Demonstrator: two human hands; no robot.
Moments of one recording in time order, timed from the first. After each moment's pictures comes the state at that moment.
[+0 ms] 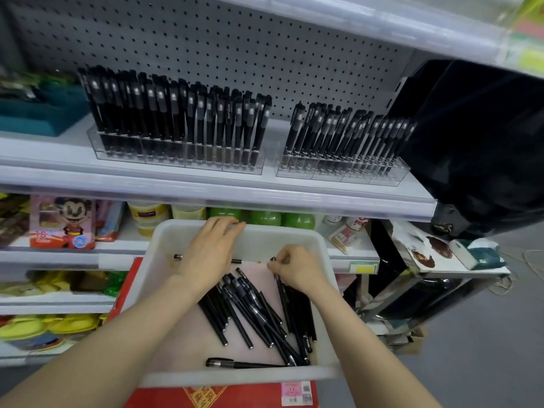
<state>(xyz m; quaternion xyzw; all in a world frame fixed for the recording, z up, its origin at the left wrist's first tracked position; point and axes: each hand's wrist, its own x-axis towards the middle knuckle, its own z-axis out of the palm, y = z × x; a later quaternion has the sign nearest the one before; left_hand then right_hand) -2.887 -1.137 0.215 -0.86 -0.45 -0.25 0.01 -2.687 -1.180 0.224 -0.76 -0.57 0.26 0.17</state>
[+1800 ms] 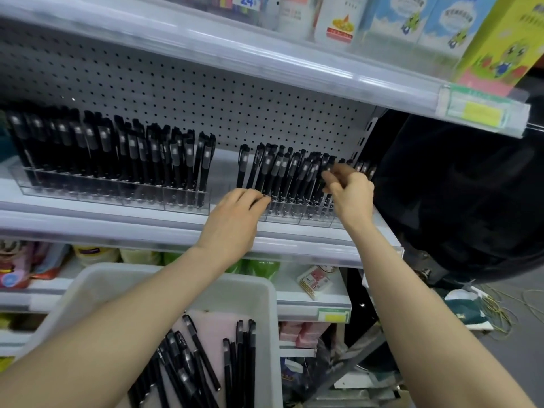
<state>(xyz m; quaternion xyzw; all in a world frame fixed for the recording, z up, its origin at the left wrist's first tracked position) -2.743 -1.077 0.321 -0.85 -0.43 -0.29 0.11 -2.530 -1.084 0.395 -0.69 -0.55 0.05 0.47</state>
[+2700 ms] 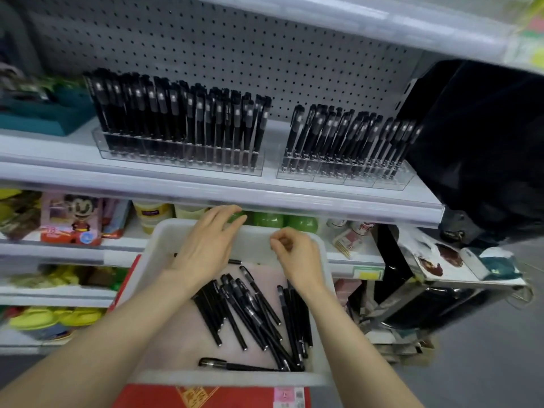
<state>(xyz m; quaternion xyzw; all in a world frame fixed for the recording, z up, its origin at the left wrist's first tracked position) -2.884 -1.135 0.228 -0.86 -0.44 -0.26 0.07 -2.691 -1.181 0.239 -0.67 -0.60 0.20 0.39</state>
